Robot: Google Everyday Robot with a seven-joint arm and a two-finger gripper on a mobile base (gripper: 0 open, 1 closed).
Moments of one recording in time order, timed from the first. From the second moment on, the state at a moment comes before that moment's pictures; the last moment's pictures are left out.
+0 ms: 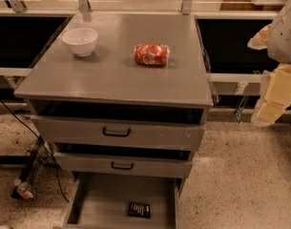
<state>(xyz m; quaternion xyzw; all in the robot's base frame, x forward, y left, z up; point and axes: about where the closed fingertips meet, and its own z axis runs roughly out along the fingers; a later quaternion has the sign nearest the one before) 0.438 -0.216 0.977 -0.60 0.78 -0.04 0.16</state>
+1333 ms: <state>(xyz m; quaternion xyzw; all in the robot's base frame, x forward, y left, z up) 0.428 -0.210 0.844 -0.56 0.81 0.03 0.18</state>
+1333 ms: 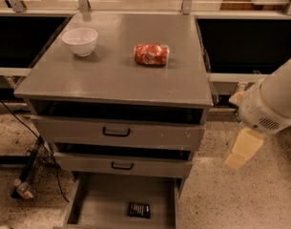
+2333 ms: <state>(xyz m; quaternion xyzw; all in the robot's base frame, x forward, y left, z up) 0.412 -0.201 0.759 -0.56 0.81 0.04 0.16</state>
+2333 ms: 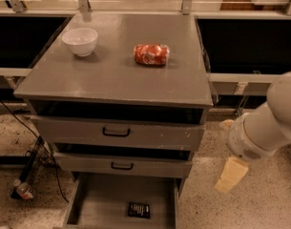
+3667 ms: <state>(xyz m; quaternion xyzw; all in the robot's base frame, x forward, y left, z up) 0.402 -0.175 0.693 -0.58 0.78 0.05 0.21</state>
